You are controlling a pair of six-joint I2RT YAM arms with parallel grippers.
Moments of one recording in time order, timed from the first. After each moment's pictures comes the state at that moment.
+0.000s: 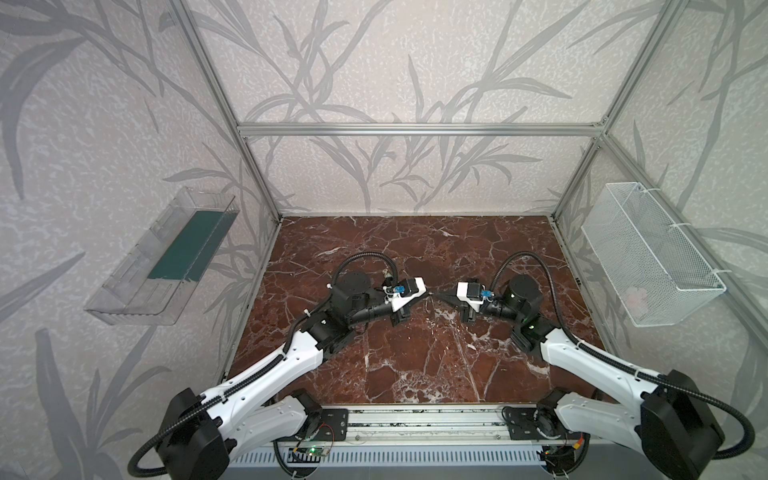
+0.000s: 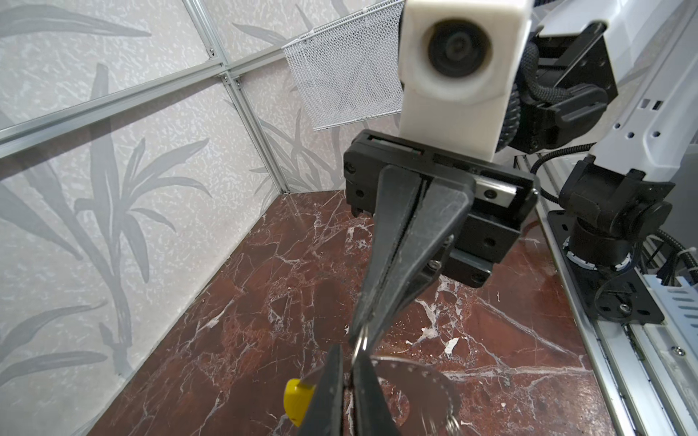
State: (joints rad) left arm -0.70 1.05 0.74 0.14 0.50 0.37; right arm 0.58 1.14 0.57 0.60 -0.80 -0.30
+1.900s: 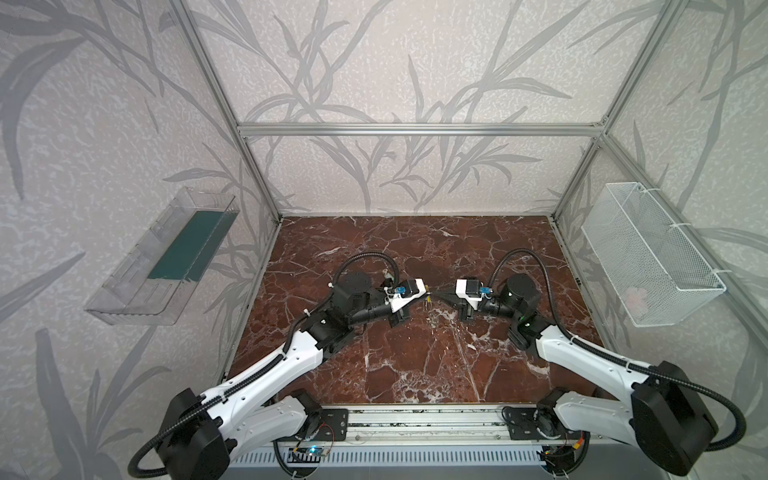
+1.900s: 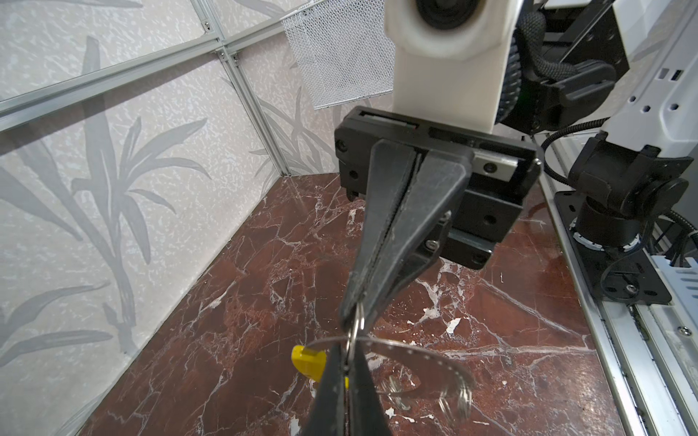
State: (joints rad) left arm -0.69 1.05 0.74 0.09 0.48 0.40; right arm 0.57 1.20 0.58 0.67 -0.82 -0.26
